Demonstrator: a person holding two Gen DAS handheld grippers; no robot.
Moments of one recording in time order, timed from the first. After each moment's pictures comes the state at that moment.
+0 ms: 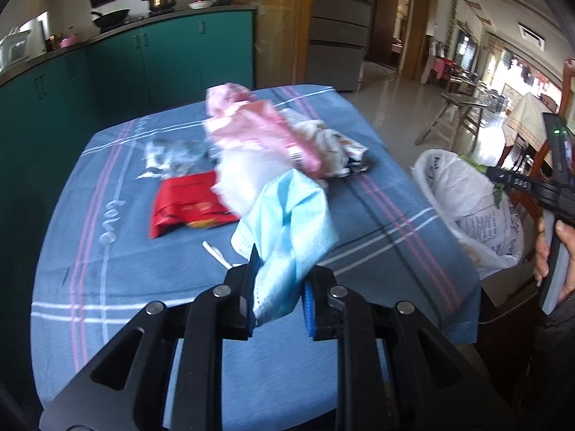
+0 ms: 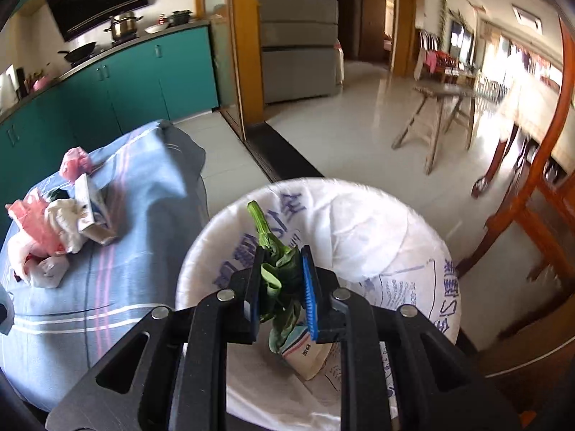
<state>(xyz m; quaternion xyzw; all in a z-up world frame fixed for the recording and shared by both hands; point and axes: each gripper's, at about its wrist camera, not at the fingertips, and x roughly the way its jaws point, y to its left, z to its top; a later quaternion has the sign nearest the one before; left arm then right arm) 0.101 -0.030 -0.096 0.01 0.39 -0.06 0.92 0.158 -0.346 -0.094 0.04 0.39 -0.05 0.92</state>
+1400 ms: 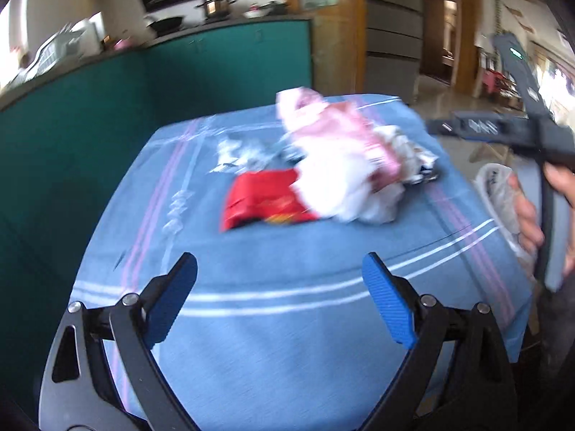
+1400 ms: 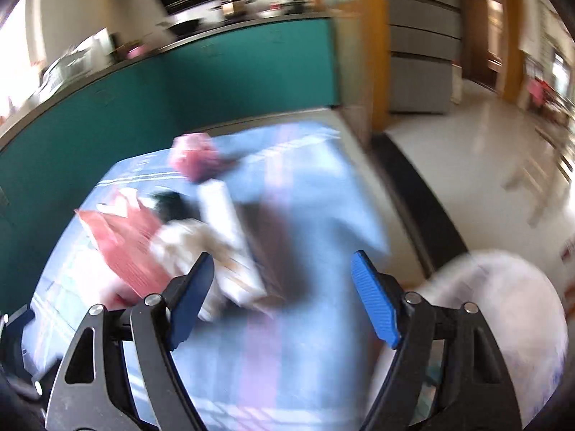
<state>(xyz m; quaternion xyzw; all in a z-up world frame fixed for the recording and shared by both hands) 0.091 0.011 -0.110 0.01 0.37 0.08 0.93 0.250 -0.177 -0.088 0.00 0.38 0.19 0.91</state>
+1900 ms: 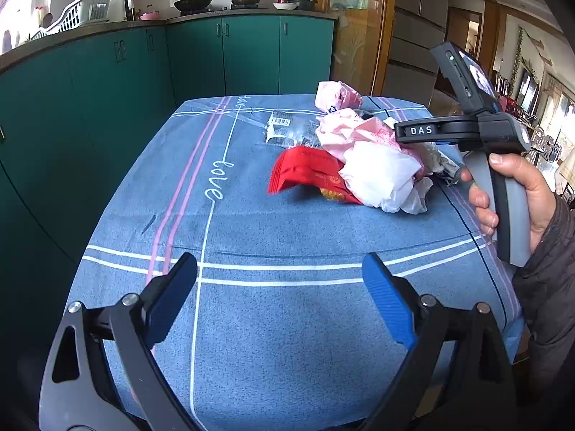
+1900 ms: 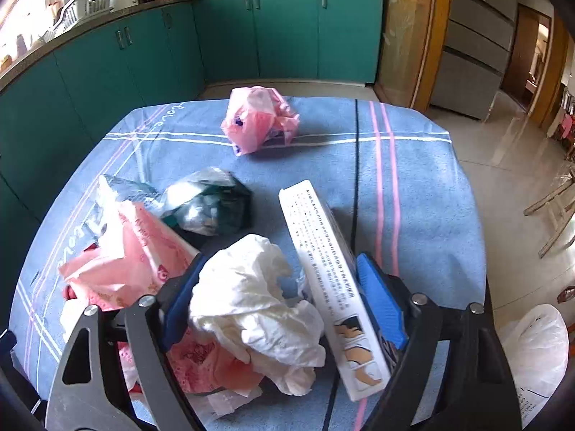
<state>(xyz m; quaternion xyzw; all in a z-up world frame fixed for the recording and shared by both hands) 0.064 0.057 -0.116 -0.05 0.37 0.09 0.92 0.279 -0.084 -0.115 -0.08 0.43 0.22 0.87</state>
